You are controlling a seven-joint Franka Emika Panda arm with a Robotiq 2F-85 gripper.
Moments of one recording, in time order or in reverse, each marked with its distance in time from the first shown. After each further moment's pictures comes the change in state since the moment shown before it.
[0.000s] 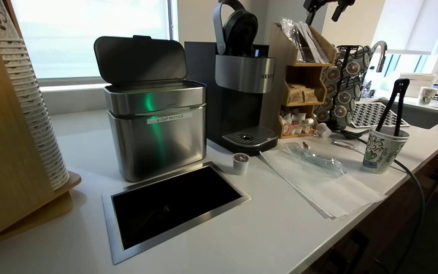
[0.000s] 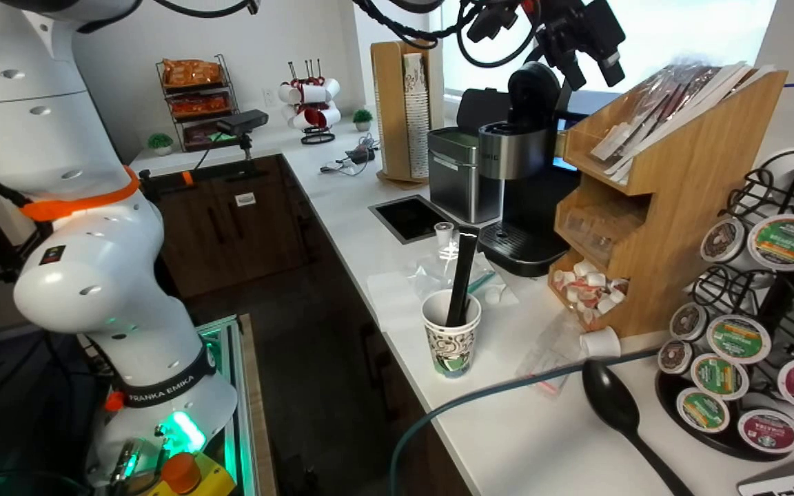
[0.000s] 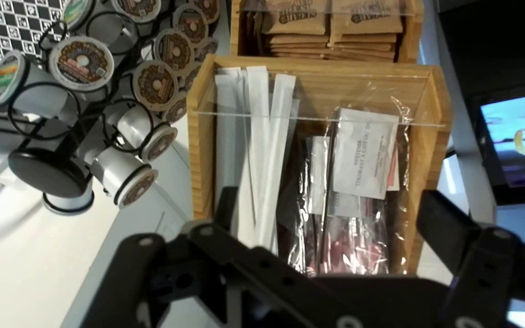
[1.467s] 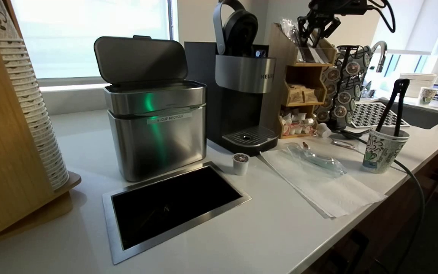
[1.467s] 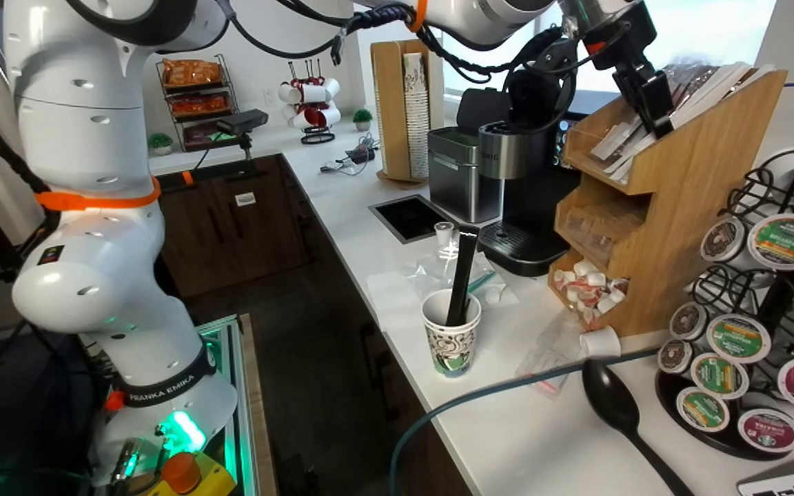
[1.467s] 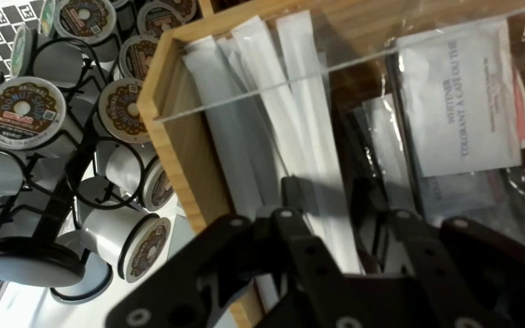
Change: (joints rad) arm -0.015 0.265 -0.074 0.206 0.066 0.059 0.252
